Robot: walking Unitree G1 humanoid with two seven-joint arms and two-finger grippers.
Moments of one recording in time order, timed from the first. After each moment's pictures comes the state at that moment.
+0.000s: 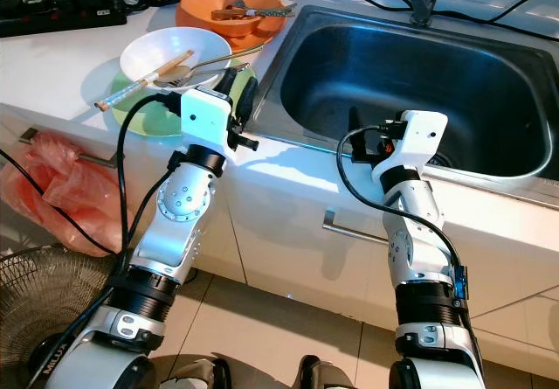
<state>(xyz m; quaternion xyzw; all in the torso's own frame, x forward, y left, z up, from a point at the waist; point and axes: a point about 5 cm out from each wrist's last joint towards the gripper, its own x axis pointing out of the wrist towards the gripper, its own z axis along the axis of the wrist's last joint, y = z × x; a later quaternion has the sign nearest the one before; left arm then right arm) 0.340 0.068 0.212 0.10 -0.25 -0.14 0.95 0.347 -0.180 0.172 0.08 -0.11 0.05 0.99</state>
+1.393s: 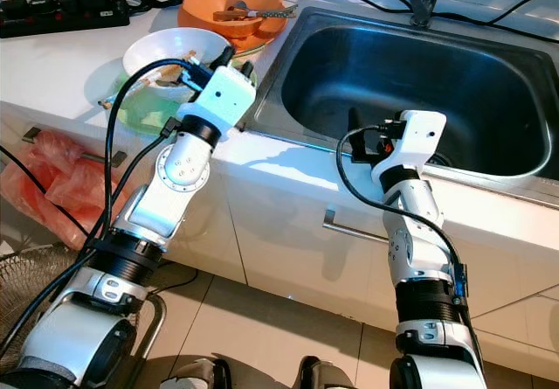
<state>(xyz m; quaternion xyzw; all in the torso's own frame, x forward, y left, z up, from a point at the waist) 0.367 0.082 0.233 0.31 -0.23 -0.09 0.92 0.349 -0.180 0.171 0.08 -0.10 0.06 0.99</state>
